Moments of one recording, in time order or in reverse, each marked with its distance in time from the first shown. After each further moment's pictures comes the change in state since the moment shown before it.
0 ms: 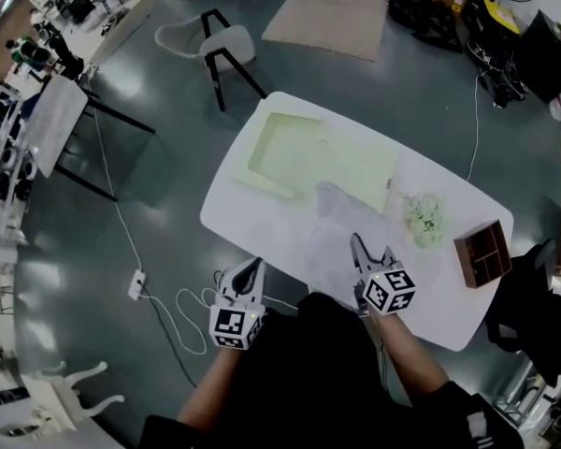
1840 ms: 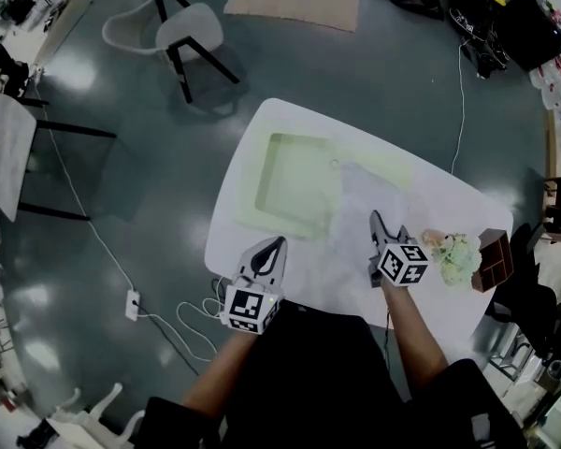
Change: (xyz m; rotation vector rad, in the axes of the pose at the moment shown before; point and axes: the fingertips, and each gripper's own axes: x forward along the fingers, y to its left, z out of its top) left arm 0.185 0.112 0.041 -0.109 0.033 -0.286; right arm 0.169 -0.100 0.027 0.075 0.119 -0.326
